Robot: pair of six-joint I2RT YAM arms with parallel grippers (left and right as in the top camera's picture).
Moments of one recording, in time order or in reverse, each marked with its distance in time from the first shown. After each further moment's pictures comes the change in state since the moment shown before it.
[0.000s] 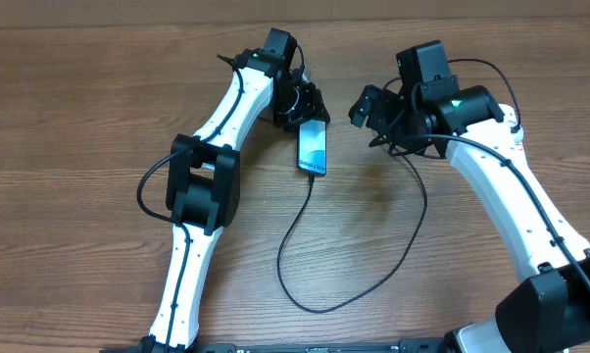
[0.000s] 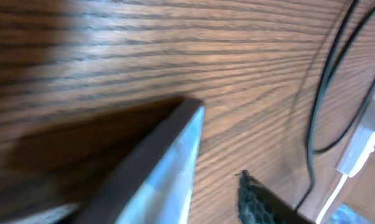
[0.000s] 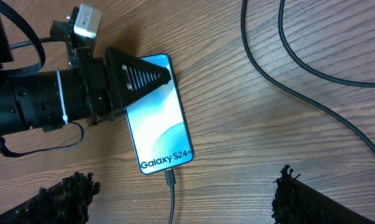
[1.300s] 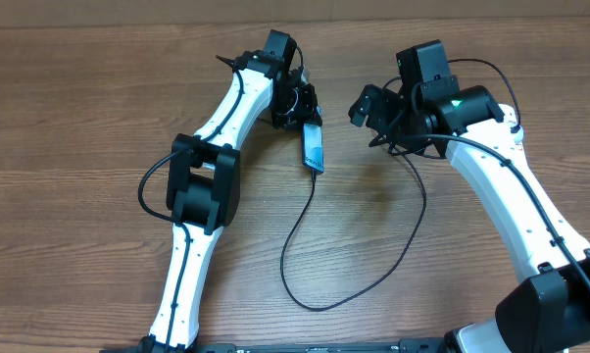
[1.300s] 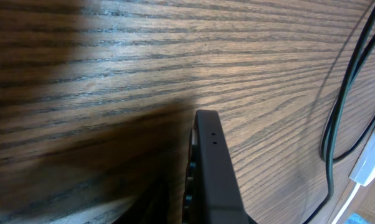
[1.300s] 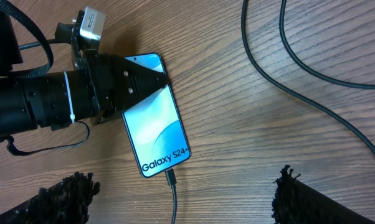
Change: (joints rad) left arm 0.000 0.007 -0.013 0.023 -0.029 0.002; right arm 0.000 0.000 0.000 0.007 0.000 0.000
